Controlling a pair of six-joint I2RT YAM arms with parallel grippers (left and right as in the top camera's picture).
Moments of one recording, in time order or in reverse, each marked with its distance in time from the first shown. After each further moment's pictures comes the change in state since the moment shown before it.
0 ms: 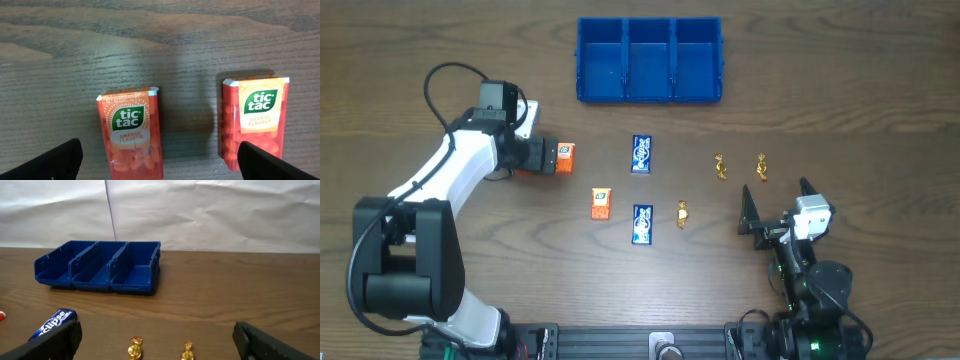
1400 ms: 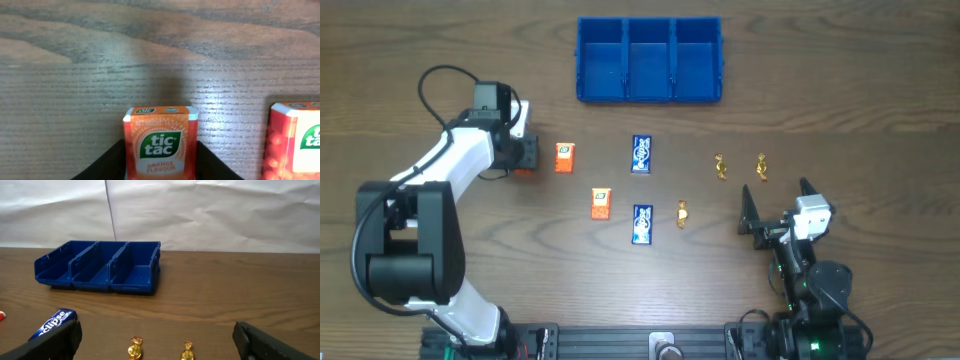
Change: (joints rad) left arm 0.045 0.072 0.000 0.071 -0.013 -0.036; right arm 0.000 0.000 0.000 0.000 0.000 0.000
